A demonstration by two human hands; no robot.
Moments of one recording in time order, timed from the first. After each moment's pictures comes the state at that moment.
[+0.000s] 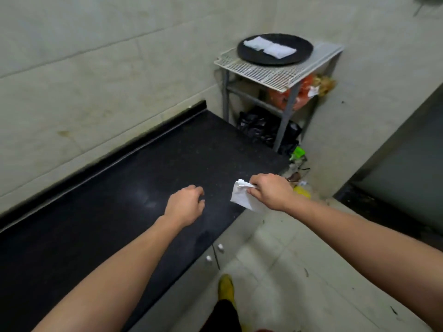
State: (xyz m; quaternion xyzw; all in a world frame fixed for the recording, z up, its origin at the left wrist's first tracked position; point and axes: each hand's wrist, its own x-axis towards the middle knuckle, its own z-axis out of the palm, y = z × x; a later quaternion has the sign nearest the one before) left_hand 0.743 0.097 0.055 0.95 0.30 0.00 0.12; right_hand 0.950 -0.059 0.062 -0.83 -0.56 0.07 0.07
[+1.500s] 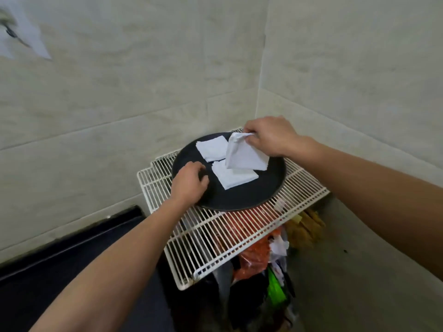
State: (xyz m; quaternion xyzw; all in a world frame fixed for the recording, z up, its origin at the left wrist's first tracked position) left_hand 1.410 0.283 0.150 0.86 0.43 0.21 0.16; right_hand 1.616 0.191 0.262 -0.76 -0.63 -0.07 0.10
